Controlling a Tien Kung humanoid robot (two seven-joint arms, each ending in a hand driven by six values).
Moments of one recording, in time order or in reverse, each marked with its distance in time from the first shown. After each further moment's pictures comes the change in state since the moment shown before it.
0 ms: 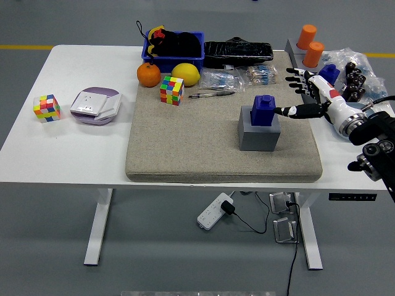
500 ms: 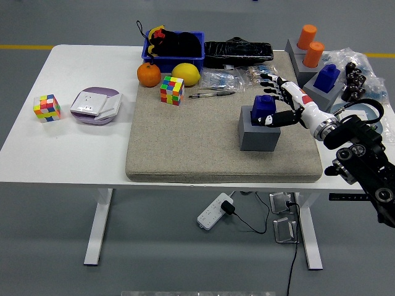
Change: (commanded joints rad) left arm -0.006 0.000 0.008 -0.001 -0.001 0.000 0.000; right arm 0.032 0.047 -0.087 -0.042 0.019 -0.035 0.037
